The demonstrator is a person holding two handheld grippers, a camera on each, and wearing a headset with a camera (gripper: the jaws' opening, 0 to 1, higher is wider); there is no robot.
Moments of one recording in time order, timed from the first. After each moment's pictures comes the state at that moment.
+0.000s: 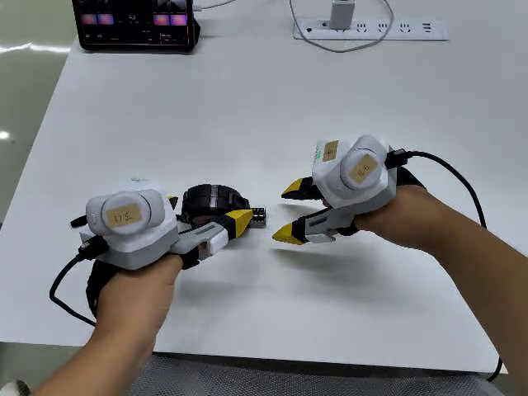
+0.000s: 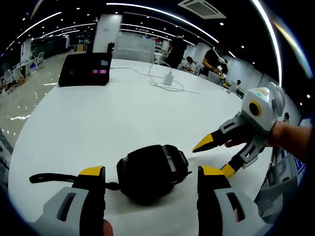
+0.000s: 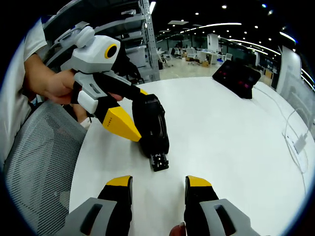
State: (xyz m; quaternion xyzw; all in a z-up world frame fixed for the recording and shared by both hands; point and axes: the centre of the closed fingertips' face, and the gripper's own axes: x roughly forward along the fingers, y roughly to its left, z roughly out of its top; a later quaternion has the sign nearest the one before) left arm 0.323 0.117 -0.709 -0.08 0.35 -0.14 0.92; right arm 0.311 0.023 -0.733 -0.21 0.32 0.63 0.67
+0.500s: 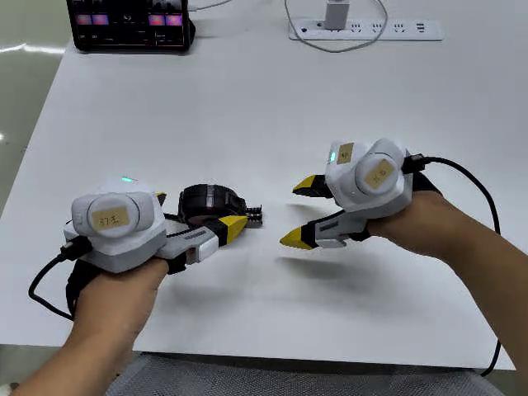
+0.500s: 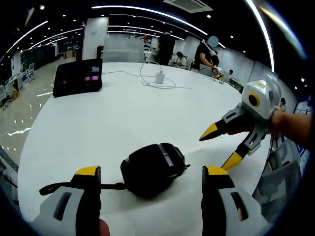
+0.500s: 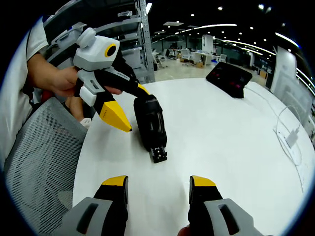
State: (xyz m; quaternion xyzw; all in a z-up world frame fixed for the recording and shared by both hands) left arm 0.315 0.121 -0.697 -0.02 0.35 -0.17 0.92; right arm 0.305 -0.002 -0.723 -0.21 0.32 0.61 0.69
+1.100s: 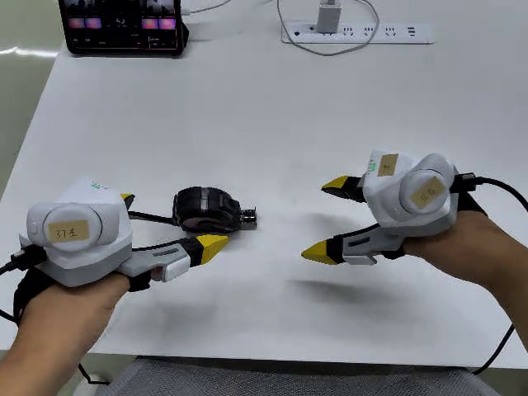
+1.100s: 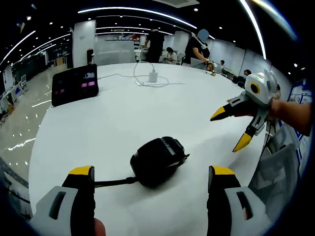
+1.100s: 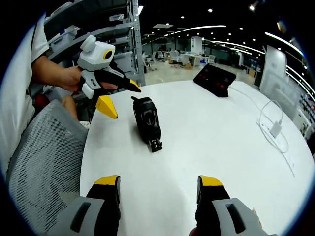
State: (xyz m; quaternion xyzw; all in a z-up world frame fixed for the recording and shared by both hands) left arm 0.301 0.138 -0.682 0.02 0.35 -0.21 0.91; right arm 0.298 -0.039 -0.698 -0.20 0.31 0.57 0.73
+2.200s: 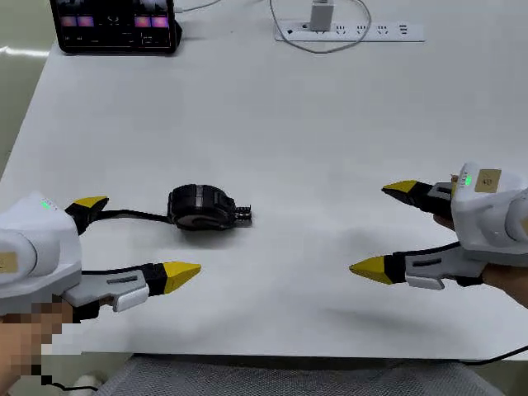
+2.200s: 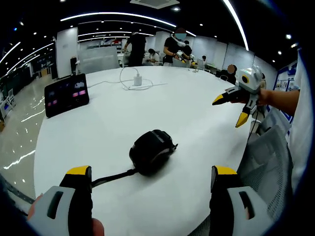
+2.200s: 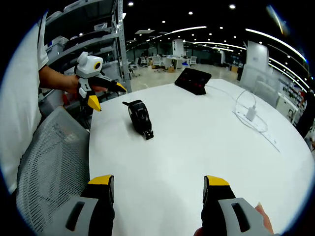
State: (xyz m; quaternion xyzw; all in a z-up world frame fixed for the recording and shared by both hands) left arm 0.271 0.151 -0.662 0.05 0.33 -0.28 0.90; right arm 0.274 -0.105 -0.670 -0.17 0.31 0.52 0.78
